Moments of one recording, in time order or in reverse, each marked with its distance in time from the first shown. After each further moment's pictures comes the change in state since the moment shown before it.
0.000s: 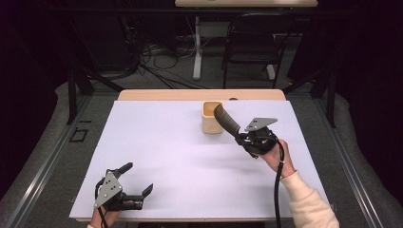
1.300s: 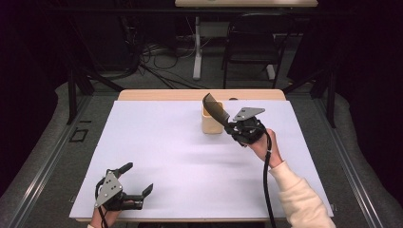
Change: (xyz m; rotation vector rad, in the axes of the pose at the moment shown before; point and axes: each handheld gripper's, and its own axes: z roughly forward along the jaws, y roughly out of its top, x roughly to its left) left arm 0.000 -0.001 0.001 0.007 -0.001 -0.001; right arm 0.001 0.039 0.020 -0.060 -0.021 -0.026
